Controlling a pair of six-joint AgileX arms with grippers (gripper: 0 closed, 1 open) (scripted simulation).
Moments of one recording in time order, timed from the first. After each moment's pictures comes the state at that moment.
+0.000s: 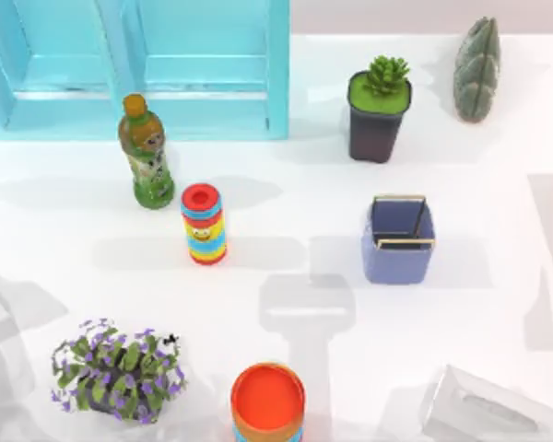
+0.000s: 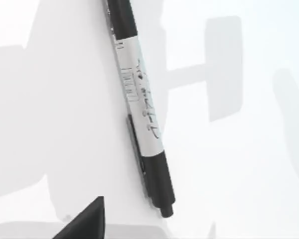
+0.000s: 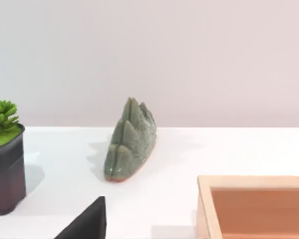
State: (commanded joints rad) left arm 0.64 1.58 0.93 -0.48 0.51 -0.40; right arm 0.00 0.00 0.00 0.00 0.00 0.00
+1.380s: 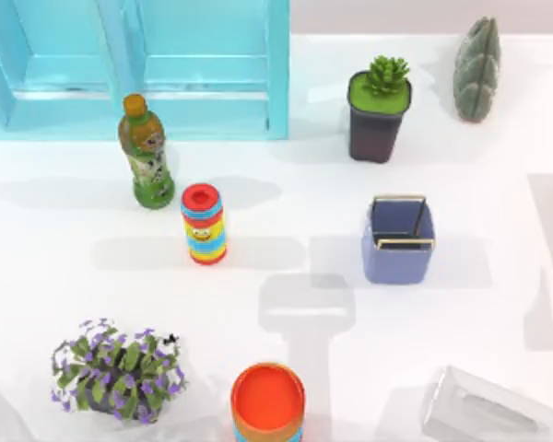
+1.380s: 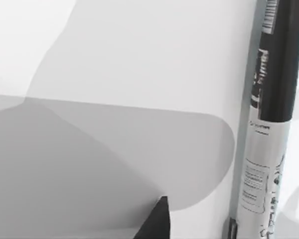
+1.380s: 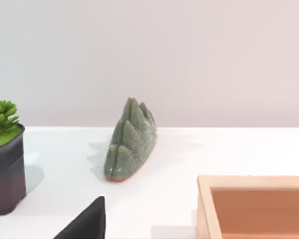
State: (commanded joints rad) left arm 0.56 2.05 1.00 -0.18 0.53 -0.62; right arm 0.00 0.00 0.00 0.00 0.00 0.00
